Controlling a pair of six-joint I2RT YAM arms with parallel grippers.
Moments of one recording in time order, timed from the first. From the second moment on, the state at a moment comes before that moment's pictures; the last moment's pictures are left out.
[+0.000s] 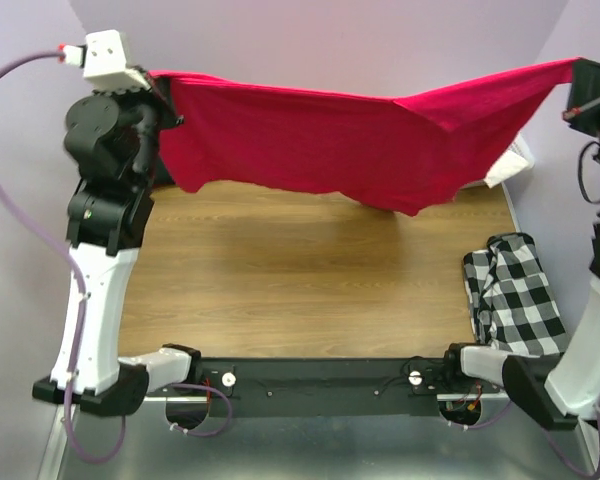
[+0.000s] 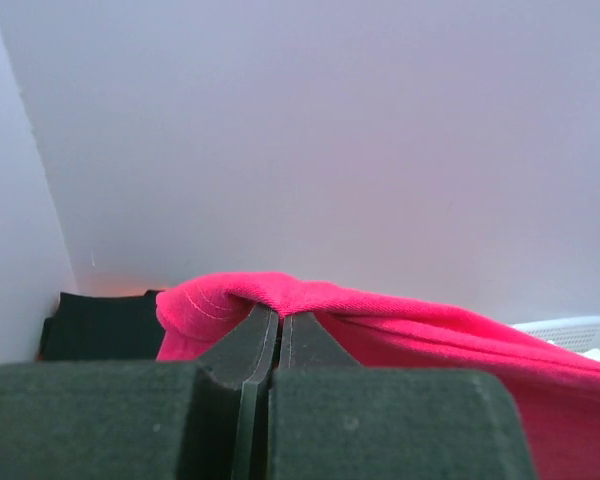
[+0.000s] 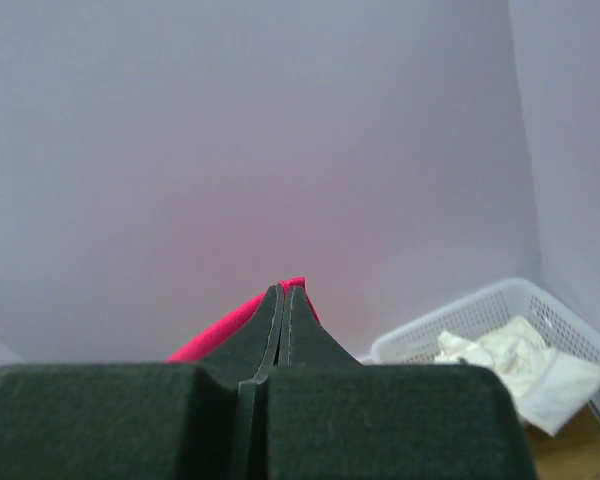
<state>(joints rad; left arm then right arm) -0.24 1.23 1.82 -0.40 -0.23 -0.17 -0.03 1.24 2.24 -0.73 0.08 0.36</state>
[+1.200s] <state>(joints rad) -0.08 2.11 2.43 -0.35 -0.01 -0.25 -0.03 1.82 2.50 -0.56 0.11 0.30</state>
